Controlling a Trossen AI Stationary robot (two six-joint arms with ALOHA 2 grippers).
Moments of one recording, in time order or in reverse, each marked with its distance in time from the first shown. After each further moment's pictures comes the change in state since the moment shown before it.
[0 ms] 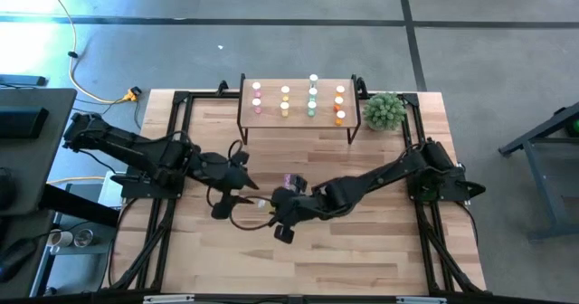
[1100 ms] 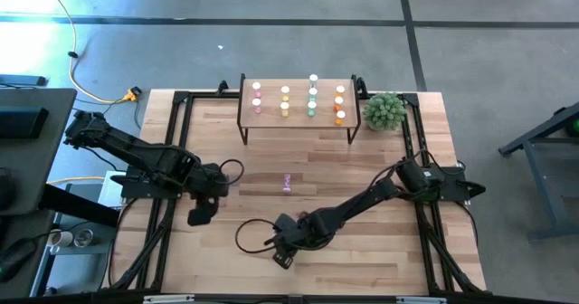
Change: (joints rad) left arm -0.096 0.000 0.000 -0.563 0.128 -0.355; right arm 0.090 0.256 -0.005 -0.001 -0.222 0.500
